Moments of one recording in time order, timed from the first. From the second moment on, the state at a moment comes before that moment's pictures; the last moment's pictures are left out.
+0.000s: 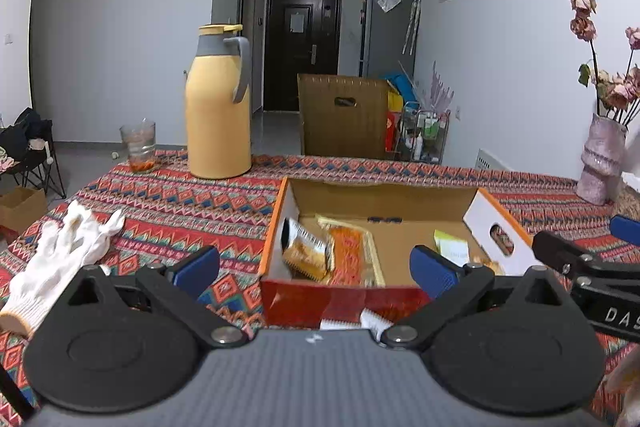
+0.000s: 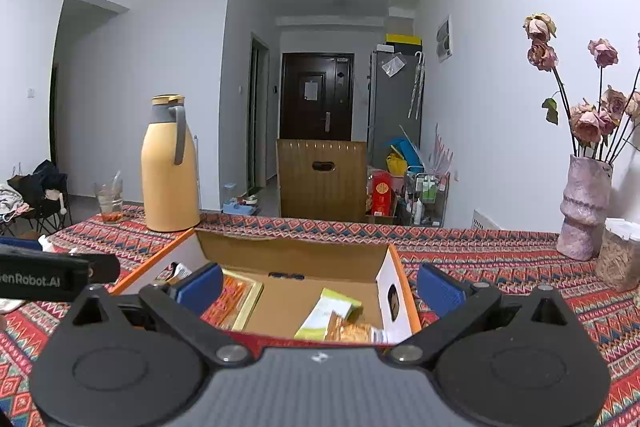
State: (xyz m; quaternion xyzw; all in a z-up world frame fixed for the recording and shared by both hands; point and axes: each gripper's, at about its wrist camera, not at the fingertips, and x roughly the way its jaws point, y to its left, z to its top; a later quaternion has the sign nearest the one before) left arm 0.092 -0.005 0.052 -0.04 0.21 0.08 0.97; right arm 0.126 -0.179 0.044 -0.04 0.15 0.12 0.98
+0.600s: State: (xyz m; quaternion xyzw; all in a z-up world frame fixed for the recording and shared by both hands) left arm 0.029 0.001 0.017 -0.03 0.23 0.09 0.97; right arm 0.060 -0.198 0.016 -0.02 0.19 0.12 0.97
